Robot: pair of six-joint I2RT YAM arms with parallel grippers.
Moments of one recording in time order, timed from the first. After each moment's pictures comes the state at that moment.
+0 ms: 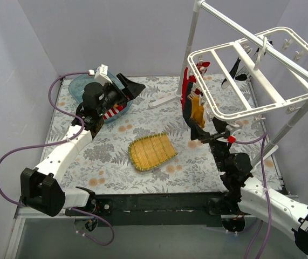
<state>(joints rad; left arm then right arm) -0.36 1.28 1.09 0.13 0.25 -0.82 0.78 0.67 0.26 0.91 0.38 -0.05</state>
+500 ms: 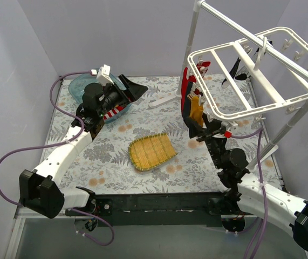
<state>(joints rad) -0.38 1.27 1.09 0.13 0.29 -0.82 0.78 0.76 0.28 0.91 0.33 0.03</state>
